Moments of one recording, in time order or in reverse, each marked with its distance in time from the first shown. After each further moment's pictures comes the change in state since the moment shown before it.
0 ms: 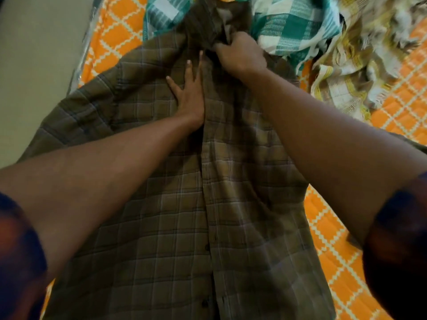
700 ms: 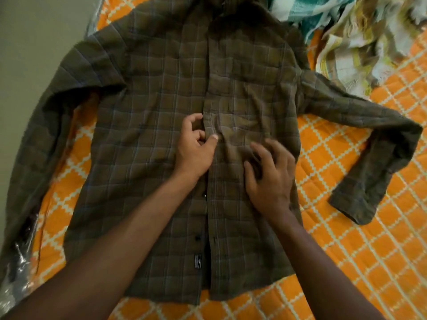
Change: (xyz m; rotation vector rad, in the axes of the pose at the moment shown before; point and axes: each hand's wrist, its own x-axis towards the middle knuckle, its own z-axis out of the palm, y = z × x) left_hand -0.204 0.004 0.031 -0.947 0.077 -0.430; right_hand -0.299 0.150 0.025 -0.122 0.277 -0.345
